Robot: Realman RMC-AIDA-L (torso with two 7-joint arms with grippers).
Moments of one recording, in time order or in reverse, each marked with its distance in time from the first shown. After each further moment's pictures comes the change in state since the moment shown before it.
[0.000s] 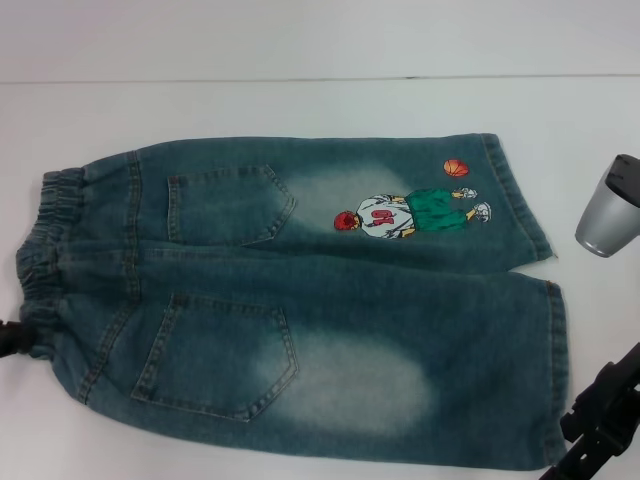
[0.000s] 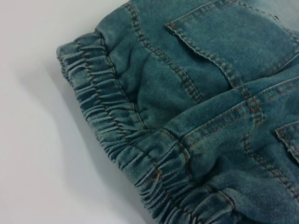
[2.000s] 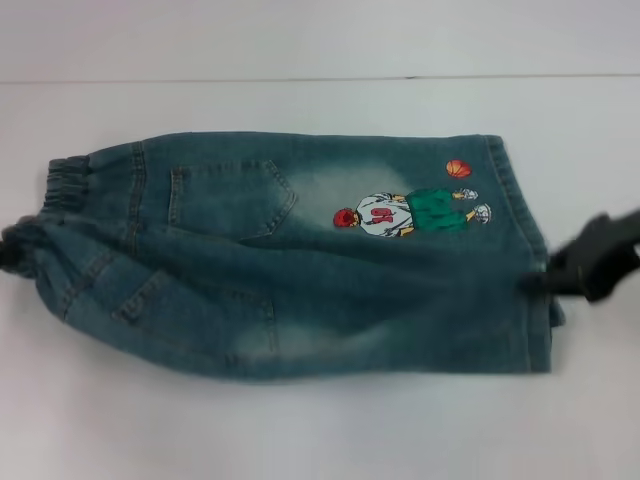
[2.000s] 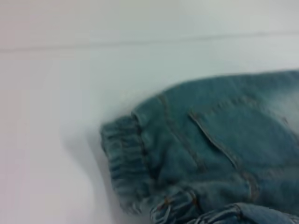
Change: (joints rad) left arm -0.062 0.051 -0.150 -0.010 -0.110 0.023 -0.060; right arm -0.006 -0.017 0.242 -0.176 0.152 0.076 -0.163
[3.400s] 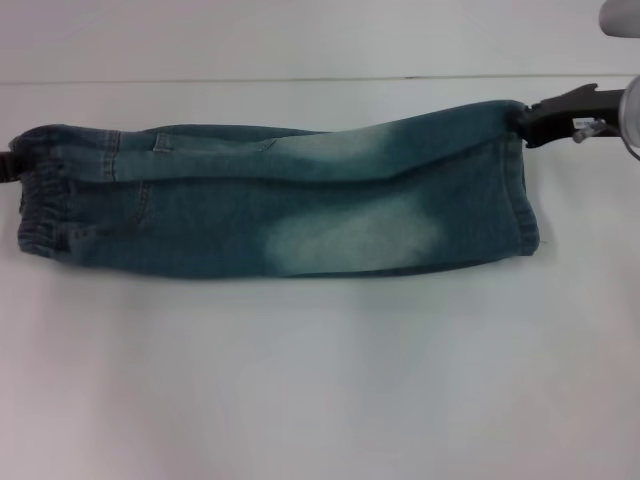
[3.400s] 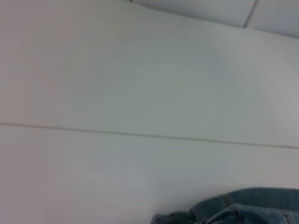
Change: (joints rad) left arm -0.045 -0.074 0.066 -0.125 -0.165 -0.484 -0.132; right arm 0.035 0.018 -0.067 0.308 0.133 0.921 -0.001
